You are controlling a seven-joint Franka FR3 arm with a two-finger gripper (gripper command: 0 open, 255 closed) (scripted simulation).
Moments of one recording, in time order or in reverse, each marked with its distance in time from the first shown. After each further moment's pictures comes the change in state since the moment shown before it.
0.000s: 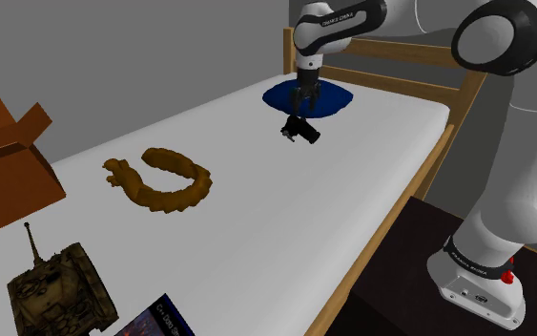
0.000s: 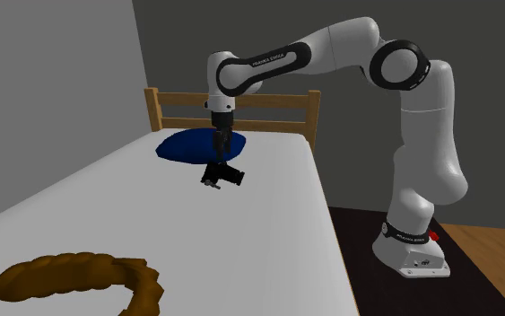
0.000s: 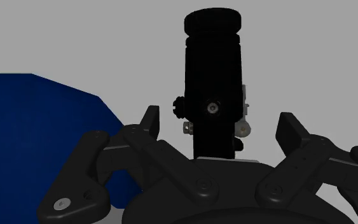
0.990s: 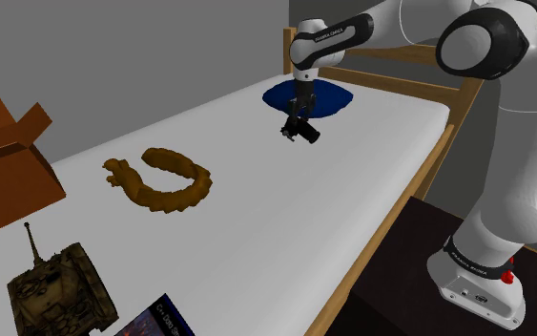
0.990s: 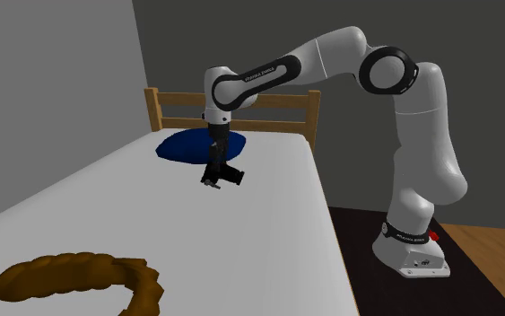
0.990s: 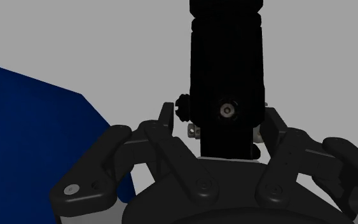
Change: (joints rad) arm -0.006 0.074 0.003 -0.005 0.022 0.086 -0.015
